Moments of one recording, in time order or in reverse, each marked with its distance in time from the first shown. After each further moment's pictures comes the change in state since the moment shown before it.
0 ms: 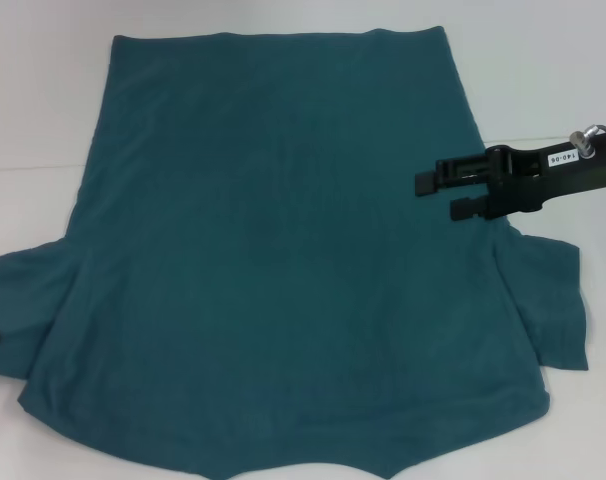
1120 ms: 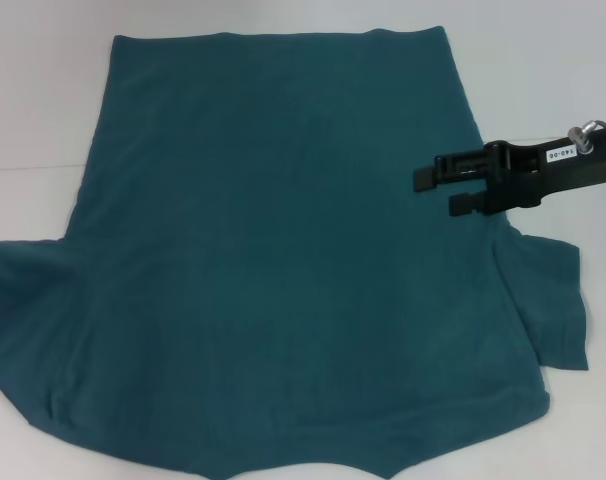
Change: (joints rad) left arm -0.091 -0.020 0.166 0.321 0.135 0.109 -0.055; right arm 0.007 0.001 0.003 -0.001 -0.003 0.005 0.000
